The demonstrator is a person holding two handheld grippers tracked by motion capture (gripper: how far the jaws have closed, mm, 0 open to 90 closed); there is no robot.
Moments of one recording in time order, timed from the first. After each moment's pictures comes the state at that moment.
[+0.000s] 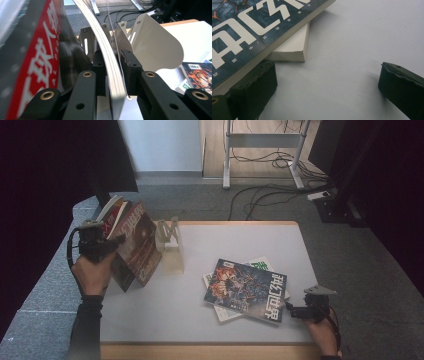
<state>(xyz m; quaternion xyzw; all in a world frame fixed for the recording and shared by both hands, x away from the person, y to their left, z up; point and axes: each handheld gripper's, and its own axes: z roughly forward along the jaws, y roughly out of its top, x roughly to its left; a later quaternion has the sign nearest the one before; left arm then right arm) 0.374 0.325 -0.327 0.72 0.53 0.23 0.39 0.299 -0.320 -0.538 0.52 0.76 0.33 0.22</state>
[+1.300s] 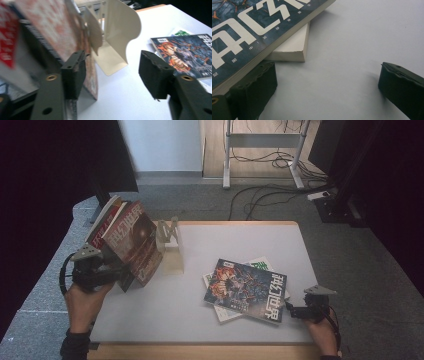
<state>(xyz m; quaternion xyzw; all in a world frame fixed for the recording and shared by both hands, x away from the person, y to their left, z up) 0.304 0.312 -0.346 0.76 0.45 0.21 0.41 0.299 -0.320 -0.537 0.52 0.76 0.33 0.22</state>
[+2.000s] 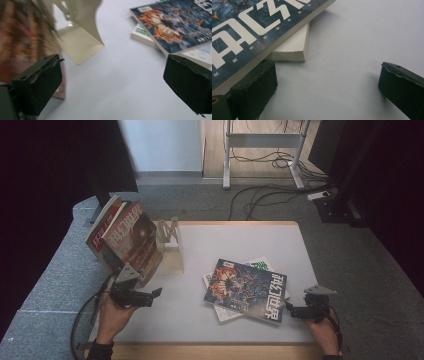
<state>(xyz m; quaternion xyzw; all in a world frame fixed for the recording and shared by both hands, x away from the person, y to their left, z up) 0.299 0.252 -0.422 0.82 0.38 0.18 0.38 0.300 -0.320 -0.537 0.52 0.76 0.33 0.21</state>
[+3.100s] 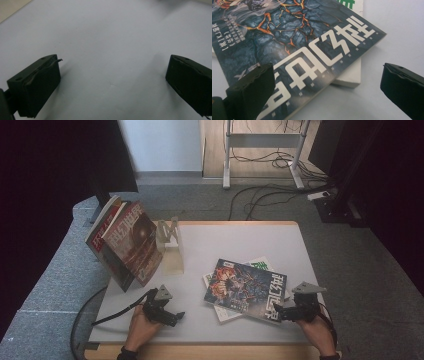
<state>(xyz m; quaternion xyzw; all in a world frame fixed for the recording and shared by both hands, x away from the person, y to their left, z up) 0.308 0.201 -0.526 0.88 0.33 0.11 0.32 0.293 -0.277 -0.502 0.44 0.80 0.36 0.19</state>
